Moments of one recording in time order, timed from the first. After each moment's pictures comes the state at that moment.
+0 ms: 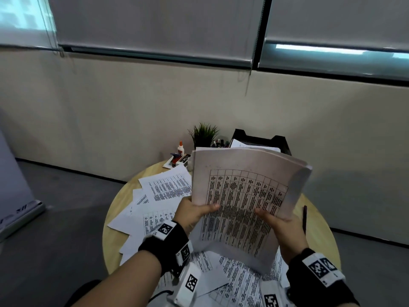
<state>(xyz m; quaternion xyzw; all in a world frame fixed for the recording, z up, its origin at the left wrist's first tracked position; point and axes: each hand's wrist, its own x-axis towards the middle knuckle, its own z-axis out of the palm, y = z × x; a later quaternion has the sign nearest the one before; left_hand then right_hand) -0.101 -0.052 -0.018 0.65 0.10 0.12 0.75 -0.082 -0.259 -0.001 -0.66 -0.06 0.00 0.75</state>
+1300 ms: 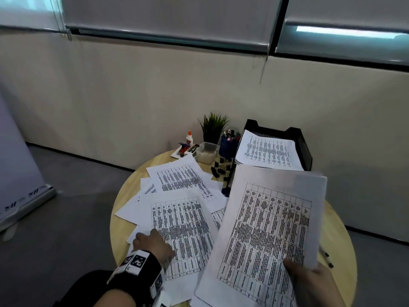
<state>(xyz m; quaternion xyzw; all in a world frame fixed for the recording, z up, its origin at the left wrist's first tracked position) -0.143 0.032 -0.123 0.88 0.38 -0.15 0.23 -0.108 -0.295 -0.066 -0.71 0.20 0.08 0.67</state>
